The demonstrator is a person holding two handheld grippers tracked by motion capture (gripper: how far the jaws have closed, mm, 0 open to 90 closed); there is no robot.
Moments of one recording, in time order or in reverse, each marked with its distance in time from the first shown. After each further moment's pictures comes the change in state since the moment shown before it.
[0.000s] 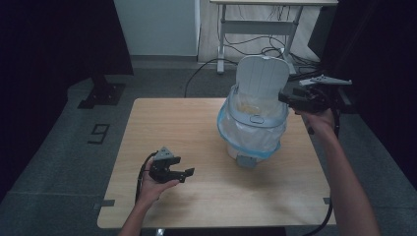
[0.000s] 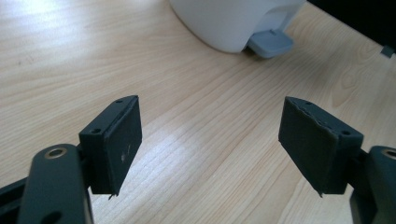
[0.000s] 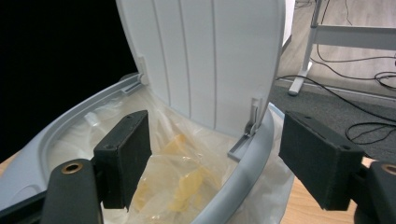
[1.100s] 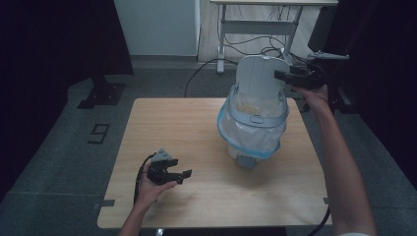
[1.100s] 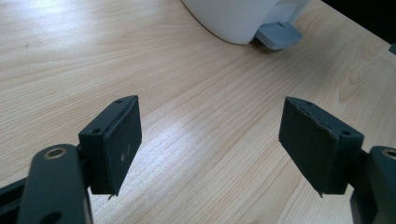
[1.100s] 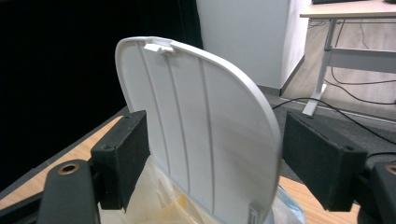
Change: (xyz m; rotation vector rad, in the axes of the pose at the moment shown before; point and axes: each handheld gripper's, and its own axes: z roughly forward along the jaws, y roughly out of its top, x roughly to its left) left arm 0.003 -0.008 -0.003 0.009 0.012 -0.029; right arm -0.012 0.056 0.028 -0.062 0.063 -0.005
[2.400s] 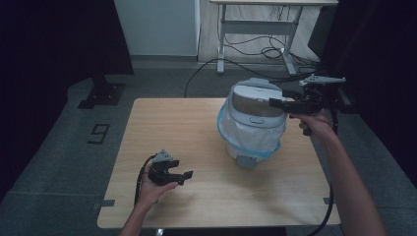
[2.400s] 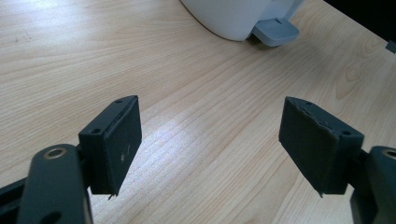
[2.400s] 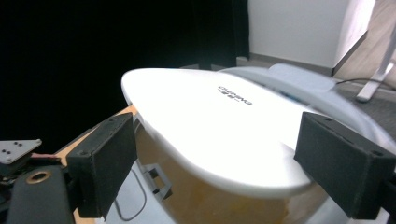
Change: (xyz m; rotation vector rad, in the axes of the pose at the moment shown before) left arm -0.002 -0.001 0.003 0.008 -0.012 -0.001; right arm 0.037 -0.048 -0.029 0.087 0.178 -0.012
